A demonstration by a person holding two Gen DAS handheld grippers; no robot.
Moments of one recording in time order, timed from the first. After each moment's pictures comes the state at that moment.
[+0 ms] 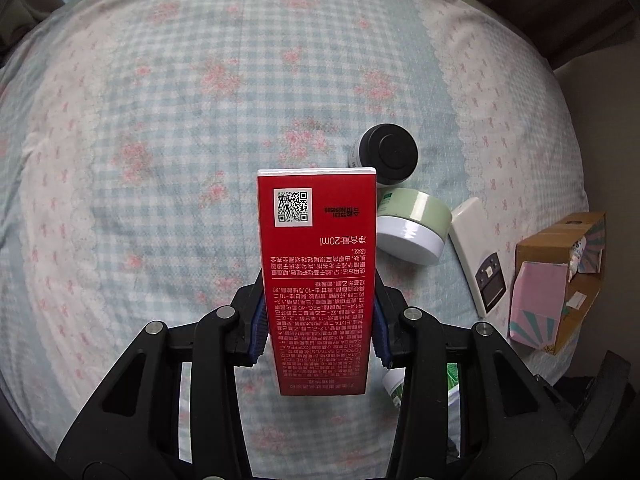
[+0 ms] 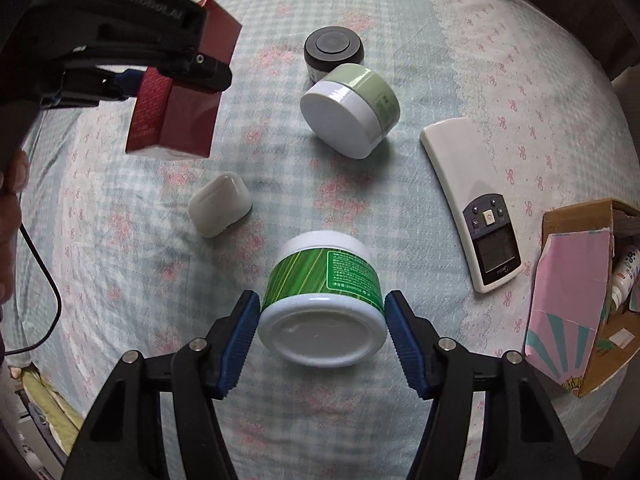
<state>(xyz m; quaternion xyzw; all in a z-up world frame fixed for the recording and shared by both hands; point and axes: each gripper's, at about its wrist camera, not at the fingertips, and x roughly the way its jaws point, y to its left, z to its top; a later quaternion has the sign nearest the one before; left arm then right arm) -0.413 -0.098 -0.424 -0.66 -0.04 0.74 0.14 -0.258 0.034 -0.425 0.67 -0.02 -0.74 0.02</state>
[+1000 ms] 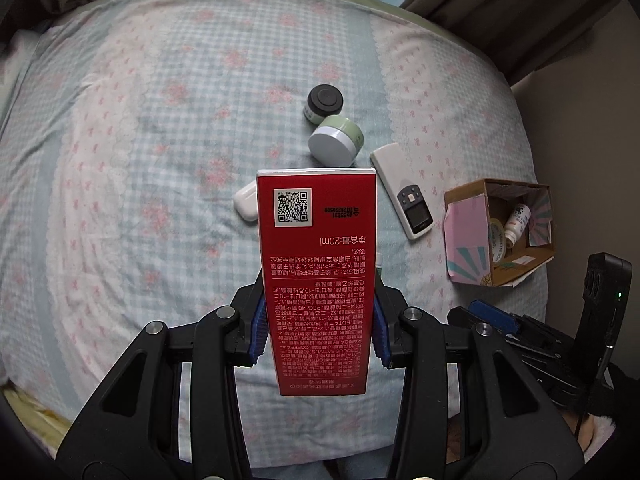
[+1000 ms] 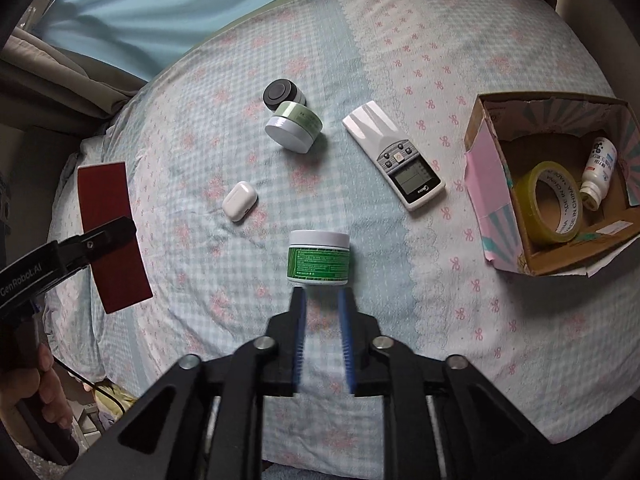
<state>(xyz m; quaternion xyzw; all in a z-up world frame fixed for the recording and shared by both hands) -0.241 -0.112 -0.324 -0.62 -0.09 0.77 0.12 -0.171 0.125 -0.364 0.63 -0.18 -0.75 0.03</state>
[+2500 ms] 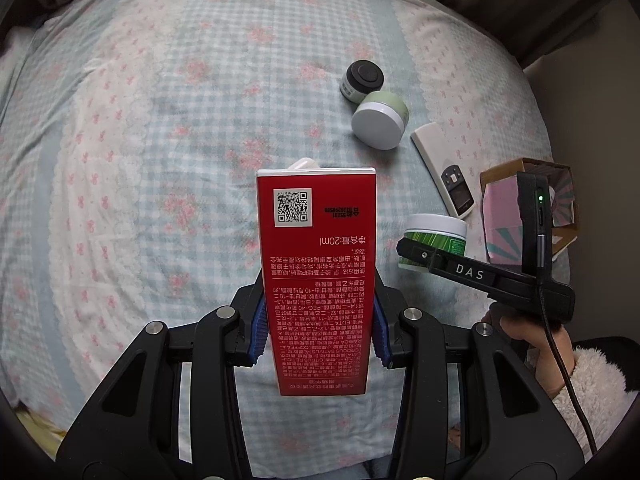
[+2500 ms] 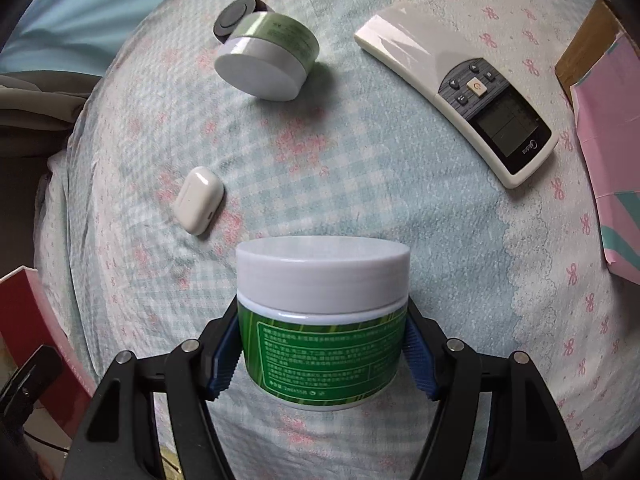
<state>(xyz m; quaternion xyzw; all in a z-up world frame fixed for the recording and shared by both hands) -0.248 -0.151 -0.365 -0.63 -0.07 0.76 0.13 -0.216 0.115 -0.470 0.66 -0.24 -0.71 0.01</state>
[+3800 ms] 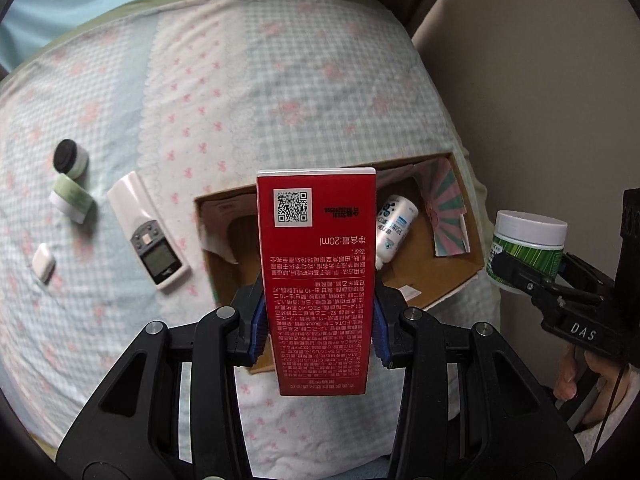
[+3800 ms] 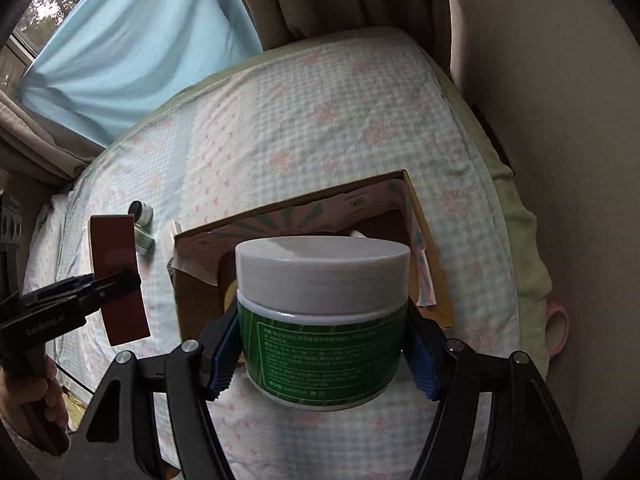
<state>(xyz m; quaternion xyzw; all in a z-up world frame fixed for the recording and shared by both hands) -0.265 0.288 -0.325 -0.63 -0.02 0.75 0.21 -0.180 0.496 -0.300 0.58 -0.12 -0.80 -0.02</state>
